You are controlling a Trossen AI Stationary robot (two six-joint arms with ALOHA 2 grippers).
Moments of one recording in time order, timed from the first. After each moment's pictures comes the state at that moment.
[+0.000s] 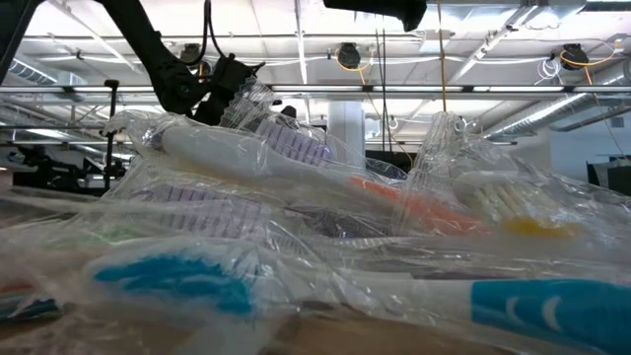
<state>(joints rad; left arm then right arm) 0.61 1.76 0.88 0.57 -0.04 -0.48 0.43 1.54 0.95 0.33 0.58 0.07</state>
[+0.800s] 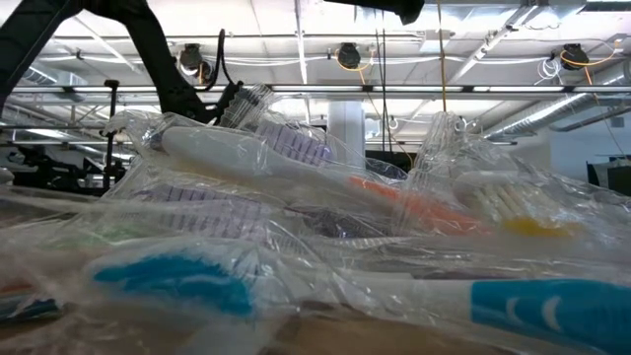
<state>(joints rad) 0.61 1.91 0.88 0.64 -0.07 -0.59 0.43 1.54 0.96 0.36 0.58 0.01</state>
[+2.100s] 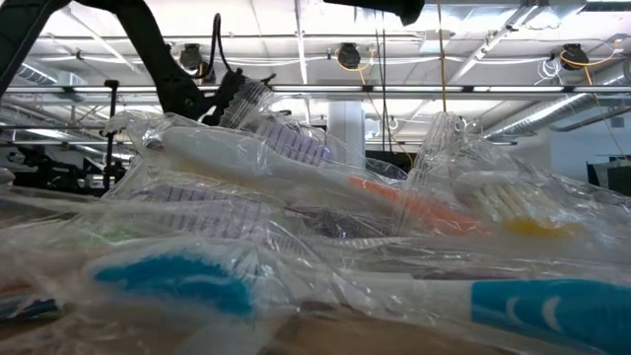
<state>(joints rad) 0.58 1.84 0.88 0.59 0.00 -0.30 0.43 1.54 0.96 0.35 0.57 0.01</state>
